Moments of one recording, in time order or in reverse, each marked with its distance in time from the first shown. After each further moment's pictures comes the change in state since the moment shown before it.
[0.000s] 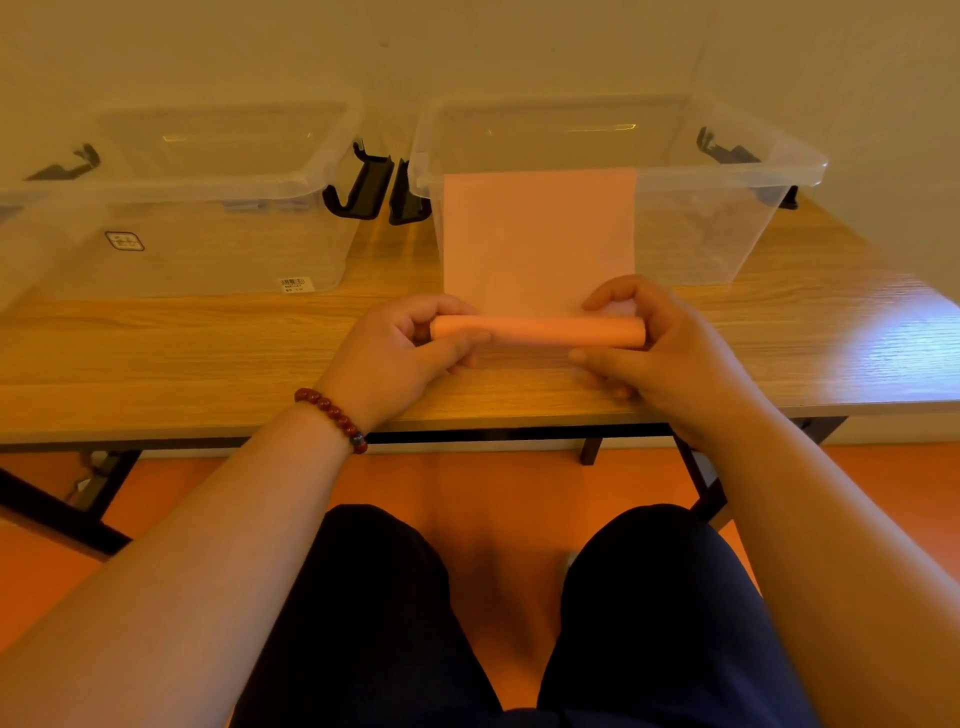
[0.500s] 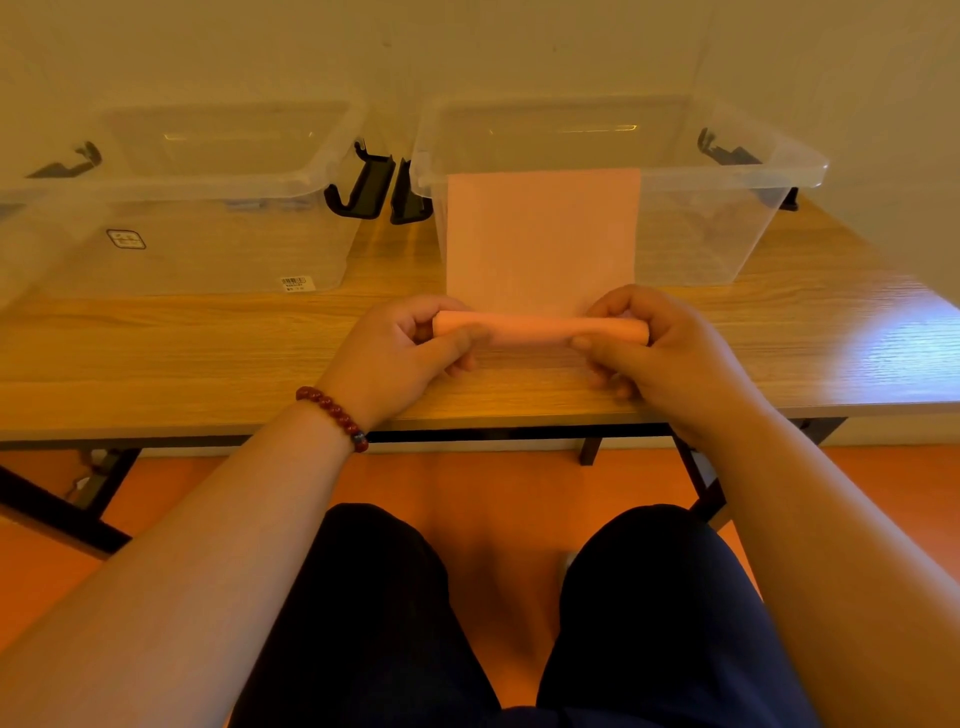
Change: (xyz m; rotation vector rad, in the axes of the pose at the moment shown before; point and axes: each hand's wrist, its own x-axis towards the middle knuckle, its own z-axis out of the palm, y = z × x) left_hand -0.001 0.003 0.000 0.034 -0.006 0.011; right_hand 0.001 -0.001 0.002 -0.022 0.028 0.016
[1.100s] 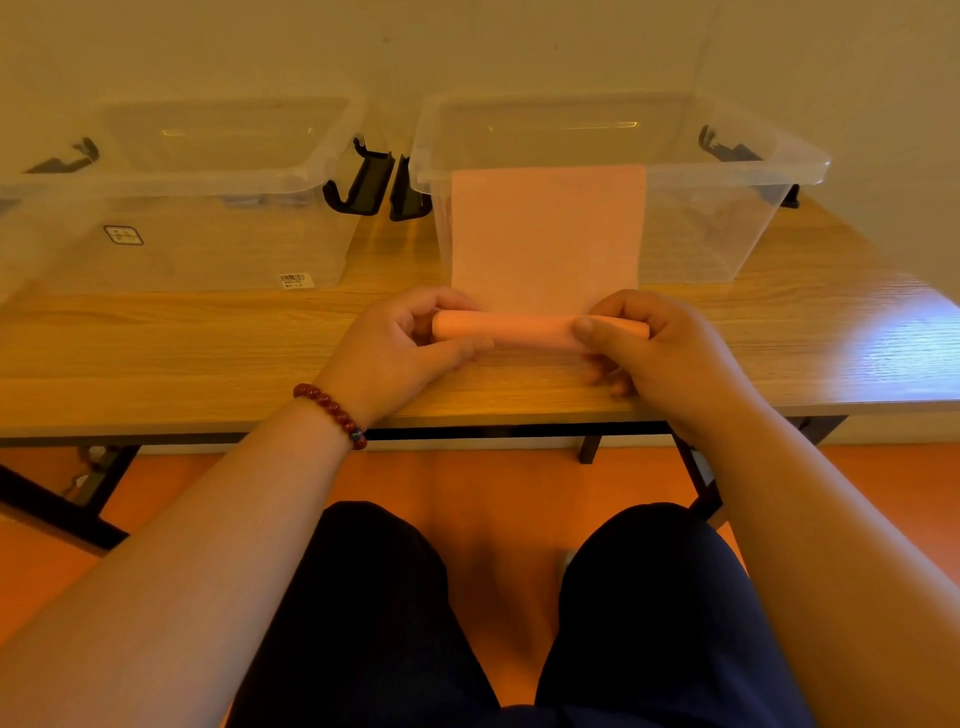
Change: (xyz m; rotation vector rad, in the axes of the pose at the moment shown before) left_hand 0.001 -0.002 -0.001 0.009 0.005 0.012; right_hand 0.002 -0.002 0.003 -0.061 0.021 0.022
